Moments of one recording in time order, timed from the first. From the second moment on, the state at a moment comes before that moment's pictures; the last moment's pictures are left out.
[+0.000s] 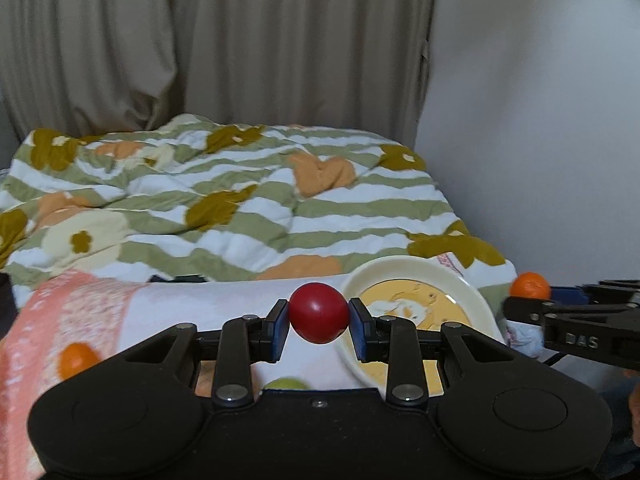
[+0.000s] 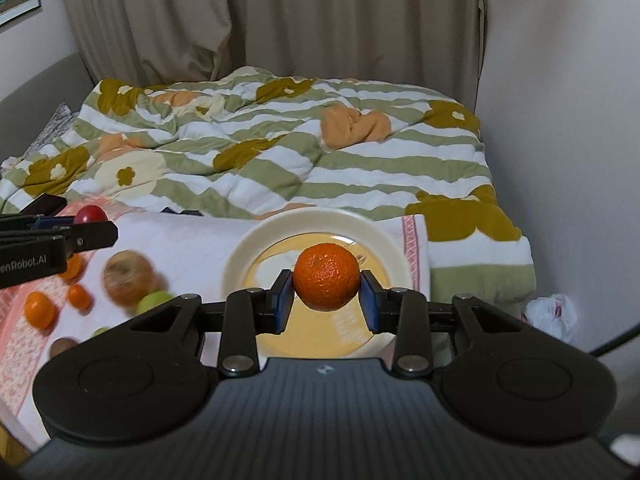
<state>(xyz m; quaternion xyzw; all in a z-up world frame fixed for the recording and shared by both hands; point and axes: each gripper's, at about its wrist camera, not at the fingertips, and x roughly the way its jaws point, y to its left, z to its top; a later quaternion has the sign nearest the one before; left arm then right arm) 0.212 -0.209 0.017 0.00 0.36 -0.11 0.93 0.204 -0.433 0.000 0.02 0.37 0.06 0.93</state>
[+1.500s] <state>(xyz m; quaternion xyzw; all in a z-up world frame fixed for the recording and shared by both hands) 0.277 -0.244 -0.037 0.07 0.40 -0.13 0.90 0.317 -0.443 -0.087 0.01 0.42 0.10 0.90</state>
